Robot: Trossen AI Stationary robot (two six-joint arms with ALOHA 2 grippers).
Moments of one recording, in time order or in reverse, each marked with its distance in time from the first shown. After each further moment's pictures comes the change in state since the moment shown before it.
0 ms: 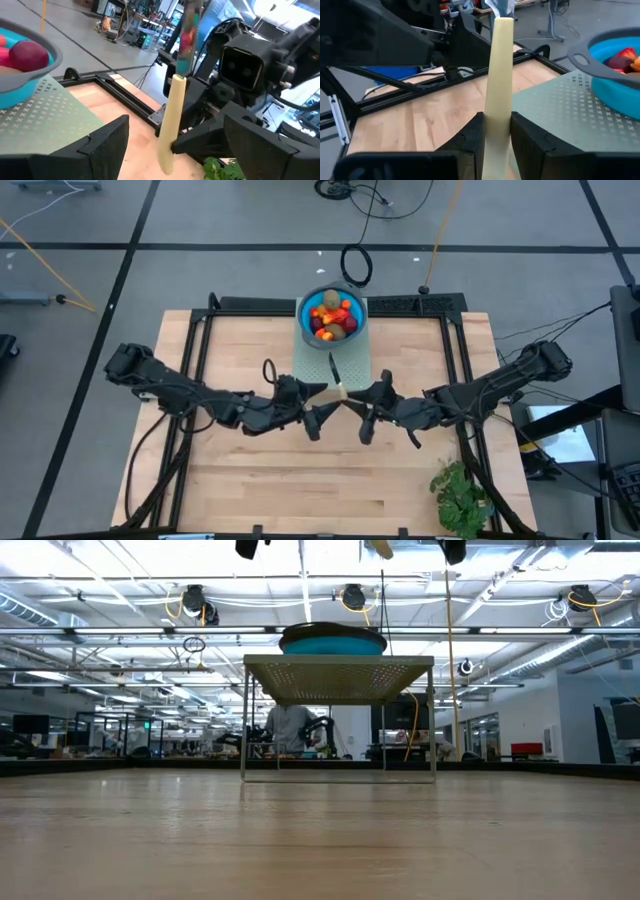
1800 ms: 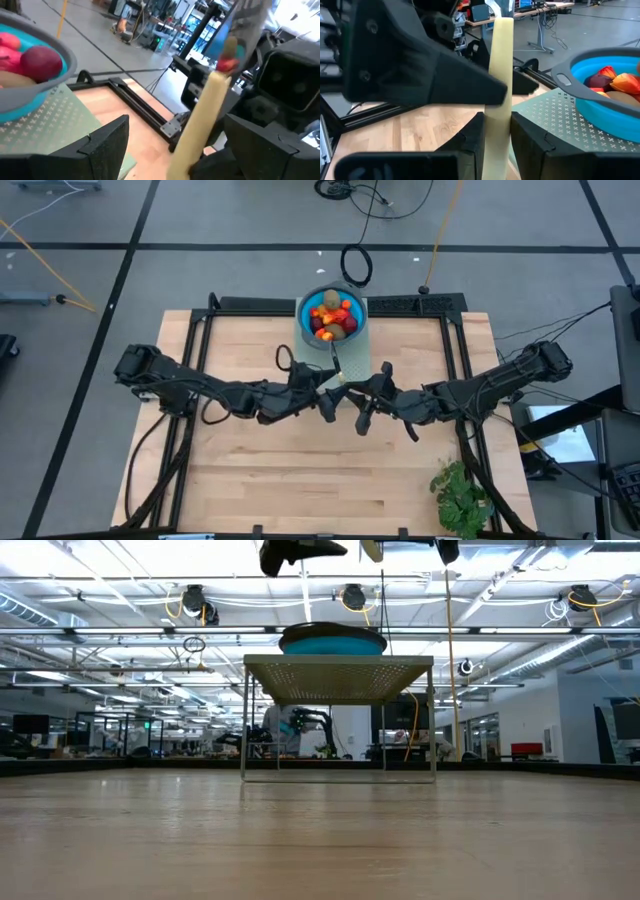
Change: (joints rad) left arm 0.107 0.072 0.086 -0.027 0.027 -0.048; right arm -0.043 0.001 0.000 0.059 0.039 -0.072
